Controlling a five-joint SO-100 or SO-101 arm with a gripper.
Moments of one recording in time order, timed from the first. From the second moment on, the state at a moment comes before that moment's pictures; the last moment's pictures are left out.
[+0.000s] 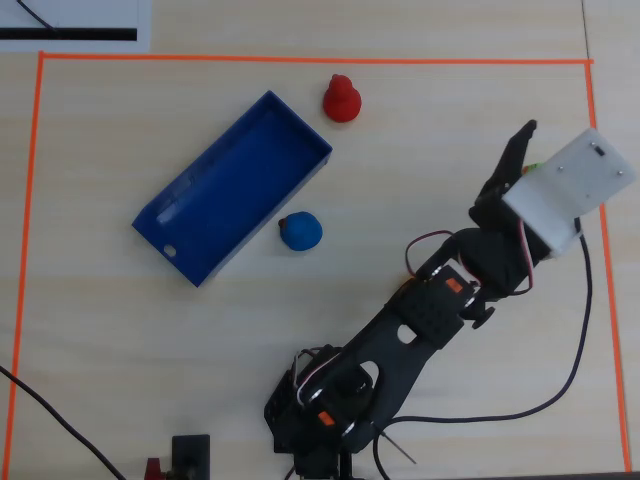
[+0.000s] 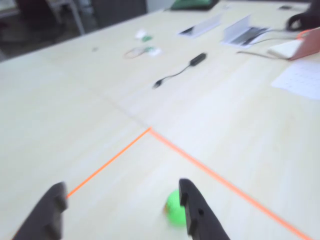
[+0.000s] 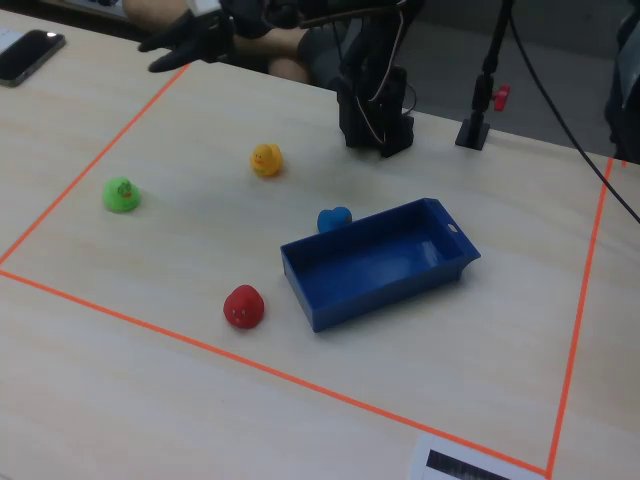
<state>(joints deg) 51.5 118.9 116.2 2.4 -82.4</state>
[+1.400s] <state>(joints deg) 54.5 72.2 116.4 -38.0 -83.8</state>
